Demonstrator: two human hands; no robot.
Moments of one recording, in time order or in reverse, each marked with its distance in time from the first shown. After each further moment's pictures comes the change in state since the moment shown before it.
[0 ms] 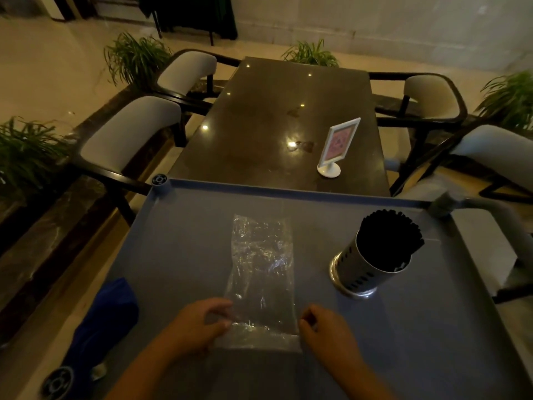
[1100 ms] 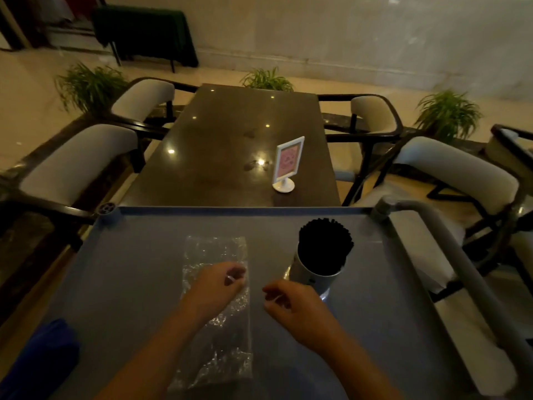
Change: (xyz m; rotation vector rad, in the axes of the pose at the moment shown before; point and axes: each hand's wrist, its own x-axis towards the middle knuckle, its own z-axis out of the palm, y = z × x) left_hand 0.072 0.127 0.043 0.125 0.298 0.344; right_hand 0.004 -0.008 -0.087 0.158 0.084 -0.310
